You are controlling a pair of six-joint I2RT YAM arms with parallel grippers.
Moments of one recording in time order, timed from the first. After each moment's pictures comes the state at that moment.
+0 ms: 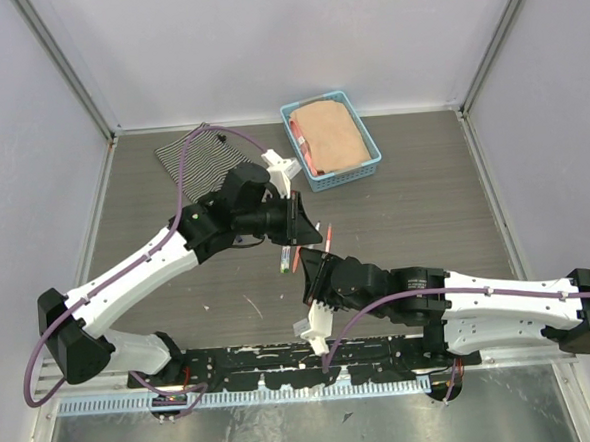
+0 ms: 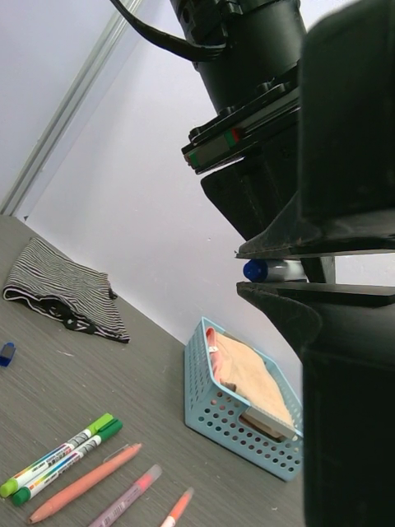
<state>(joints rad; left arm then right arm) -0.89 1.35 1.27 -0.48 0.32 -0.65 1.37 0.95 0.85 -0.41 0.36 -1.71</state>
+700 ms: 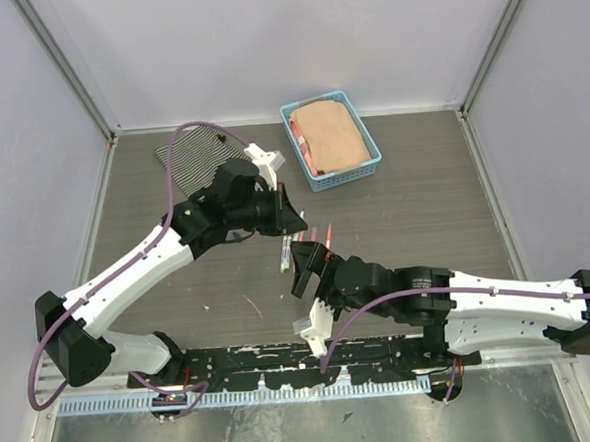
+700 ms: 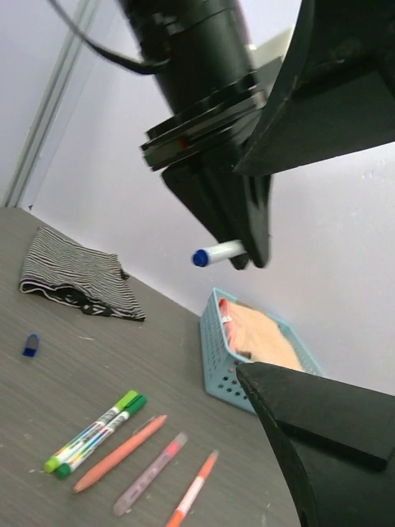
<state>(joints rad) -0.83 1.34 1.26 -0.48 0.25 -0.63 1.37 0.95 0.86 -0.43 0.34 -1.59</state>
